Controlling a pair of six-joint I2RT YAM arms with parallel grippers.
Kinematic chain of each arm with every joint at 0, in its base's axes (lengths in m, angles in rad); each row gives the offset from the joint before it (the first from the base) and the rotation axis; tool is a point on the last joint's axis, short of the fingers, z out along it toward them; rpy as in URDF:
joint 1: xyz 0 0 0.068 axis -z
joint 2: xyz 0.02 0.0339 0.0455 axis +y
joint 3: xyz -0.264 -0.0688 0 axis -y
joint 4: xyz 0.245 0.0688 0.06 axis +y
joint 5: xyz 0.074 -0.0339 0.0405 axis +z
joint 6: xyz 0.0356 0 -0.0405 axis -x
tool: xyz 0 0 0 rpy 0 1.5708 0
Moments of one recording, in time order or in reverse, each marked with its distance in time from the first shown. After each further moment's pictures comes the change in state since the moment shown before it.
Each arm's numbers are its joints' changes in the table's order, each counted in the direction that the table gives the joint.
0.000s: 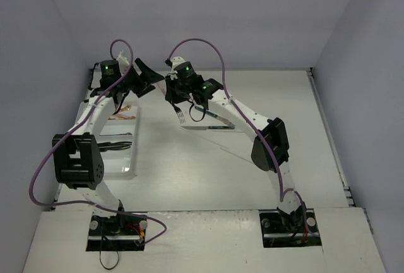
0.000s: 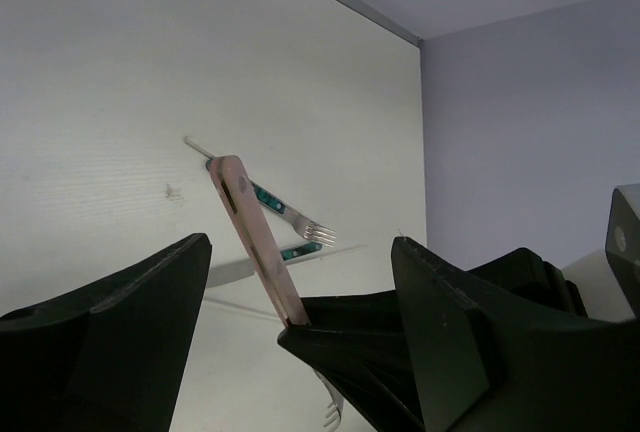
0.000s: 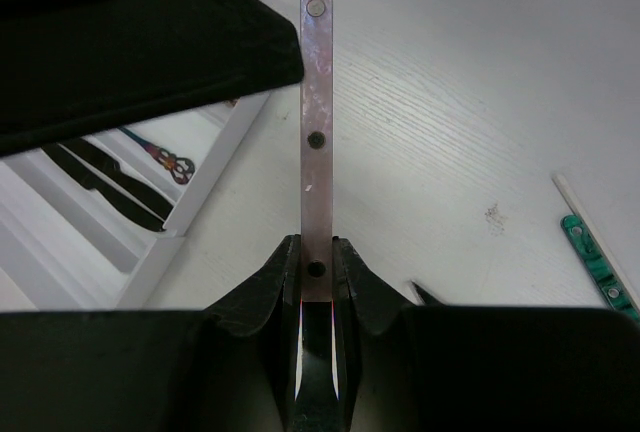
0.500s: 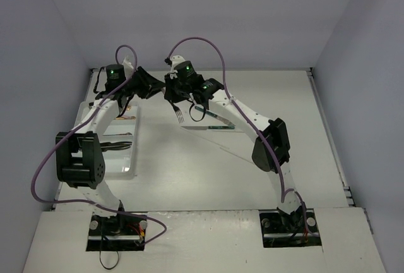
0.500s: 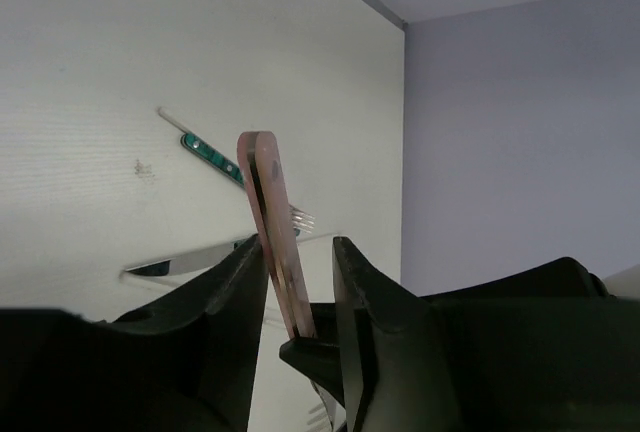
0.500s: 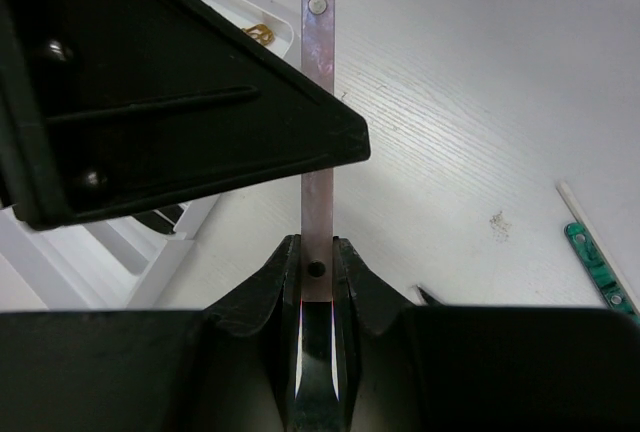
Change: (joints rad) left arm 0.035 0.011 -0.062 -0.068 -0.021 0.101; right arm -0.012 -0.012 -0.002 -0.012 0.005 0.000
